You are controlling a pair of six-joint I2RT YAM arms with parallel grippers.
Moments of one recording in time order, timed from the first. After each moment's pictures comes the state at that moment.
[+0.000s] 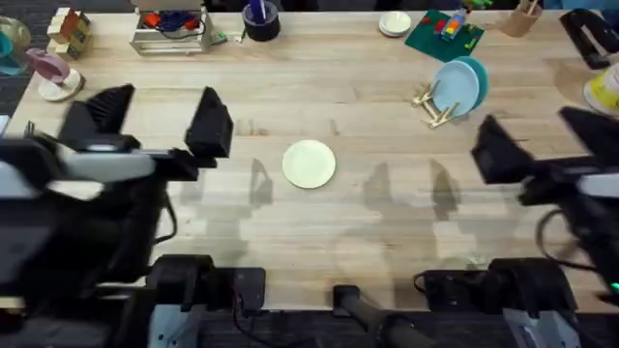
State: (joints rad) left arm 0.00 0.07 0.34 -0.28 -0.01 0.03; right arm 0.00 0.01 0.39 -0.53 -0.03 -0.06
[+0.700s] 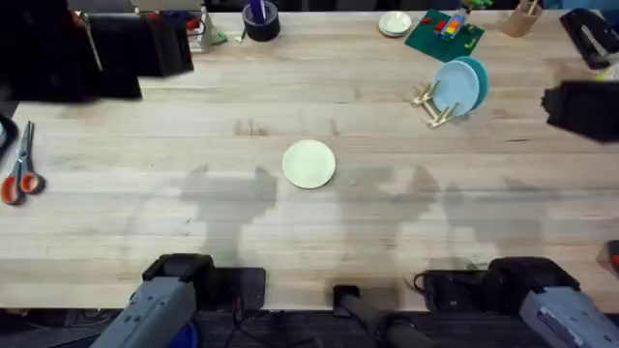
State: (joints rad) left arm 0.00 0.91 1.50 -1.28 0.02 0.02; right arm 0.00 0.76 1.34 -1.29 -0.03 -0.06
